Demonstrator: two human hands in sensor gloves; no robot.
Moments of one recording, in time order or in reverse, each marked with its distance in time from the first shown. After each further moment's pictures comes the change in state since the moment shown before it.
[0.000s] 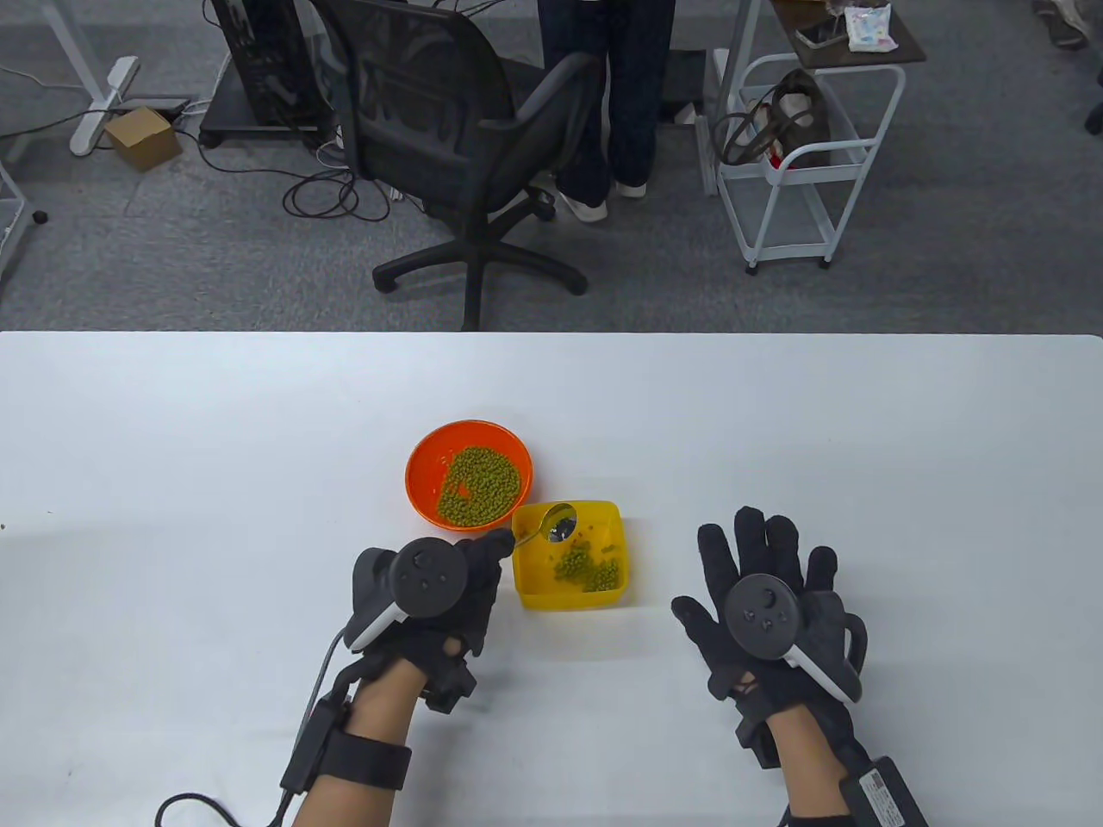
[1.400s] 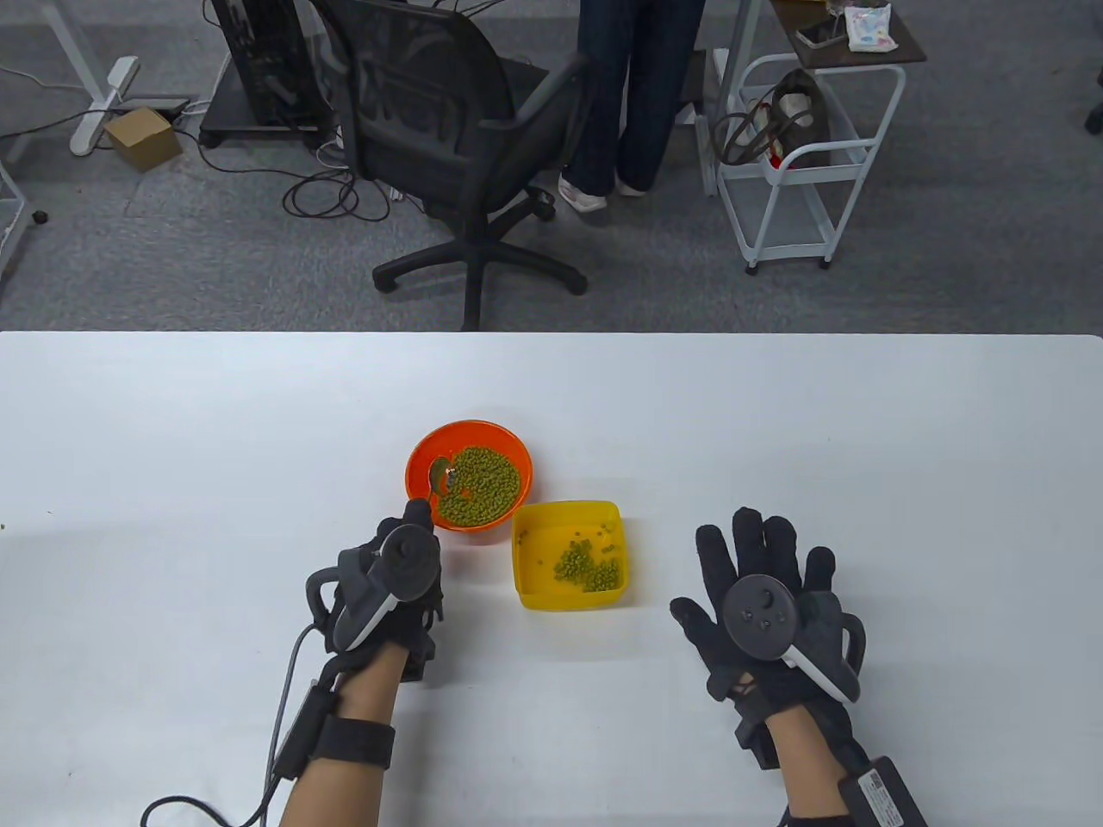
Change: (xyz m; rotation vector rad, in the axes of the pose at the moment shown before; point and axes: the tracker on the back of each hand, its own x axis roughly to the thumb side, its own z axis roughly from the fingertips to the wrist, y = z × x) left_hand -0.048 -0.001 -0.005 0.116 0.349 -0.246; right_hand 0.001 0.001 0.000 0.006 -0.003 0.005
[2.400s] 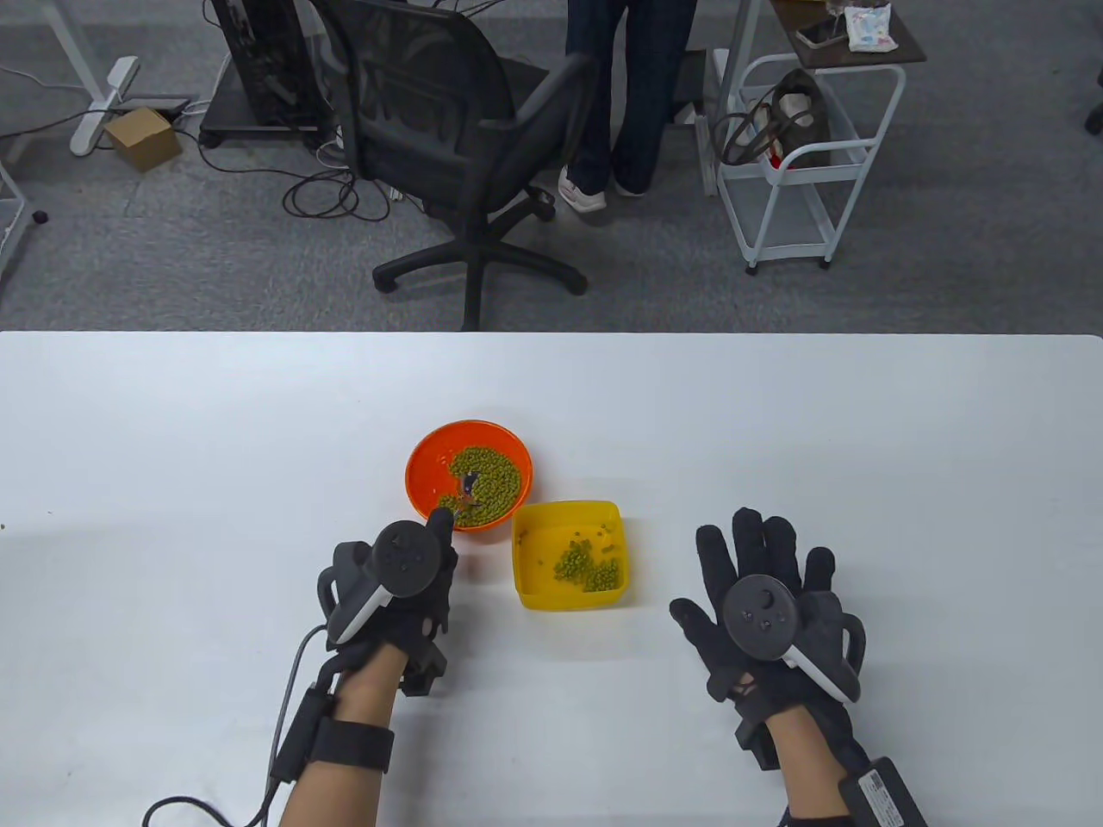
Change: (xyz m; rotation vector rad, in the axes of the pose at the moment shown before) left_hand 0.003 -0.009 0.001 -0.126 -0.095 0.077; right_hand 0.000 0.000 0.000 0.004 -0.003 -0.006
